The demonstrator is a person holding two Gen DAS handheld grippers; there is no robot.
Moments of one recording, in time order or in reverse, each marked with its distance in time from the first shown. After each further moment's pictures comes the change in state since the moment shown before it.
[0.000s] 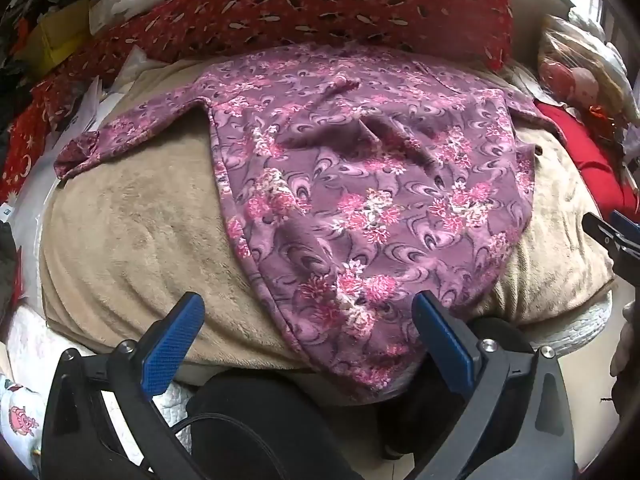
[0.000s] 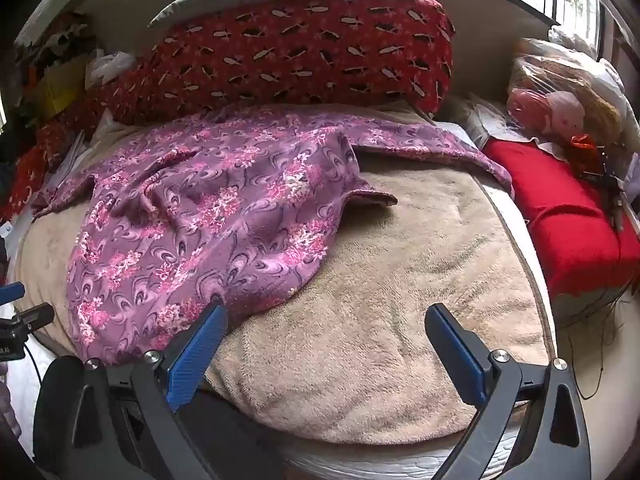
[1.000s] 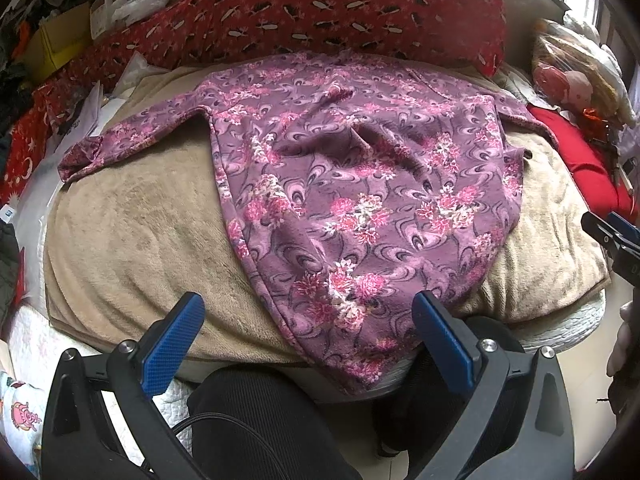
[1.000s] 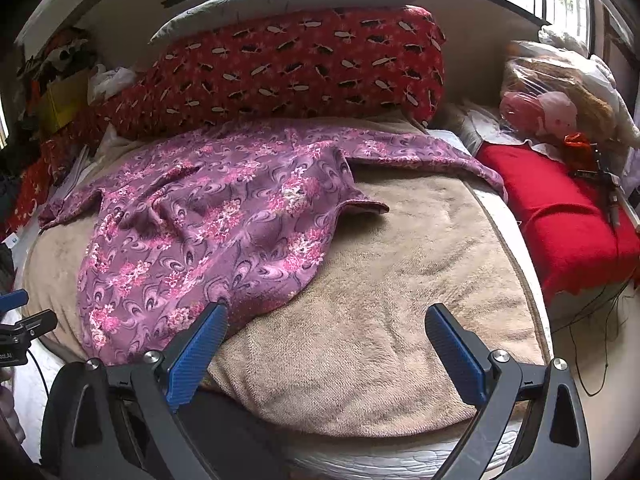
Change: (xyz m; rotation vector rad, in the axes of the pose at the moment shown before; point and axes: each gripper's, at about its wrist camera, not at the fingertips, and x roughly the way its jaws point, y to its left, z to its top) left arm -0.020 0.000 -0.003 -0.011 -0.016 -0.038; right arm -0.019 -0.007 -0.003 0.024 -0.040 0.012
